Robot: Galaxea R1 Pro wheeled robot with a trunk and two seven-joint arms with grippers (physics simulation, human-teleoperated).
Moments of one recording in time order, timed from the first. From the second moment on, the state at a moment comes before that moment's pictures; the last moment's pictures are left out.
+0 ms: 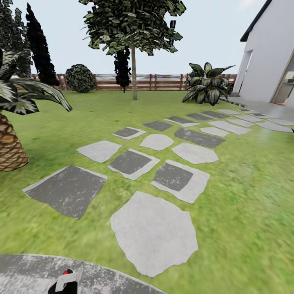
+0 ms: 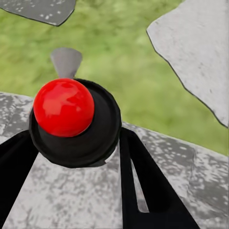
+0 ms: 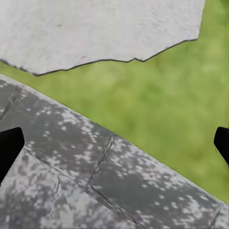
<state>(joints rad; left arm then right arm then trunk) -0.31 0.13 0.07 -0.24 0.11 -0.47 -0.05 -0.25 -0.01 -0.07 -0.08 0.19 -0.59 0.04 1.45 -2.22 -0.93</state>
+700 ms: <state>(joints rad) -0.31 0.13 0.07 -0.24 0.11 -0.47 -0.05 -0.25 -0.01 -0.07 -0.08 0.19 -0.59 0.04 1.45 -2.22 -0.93</state>
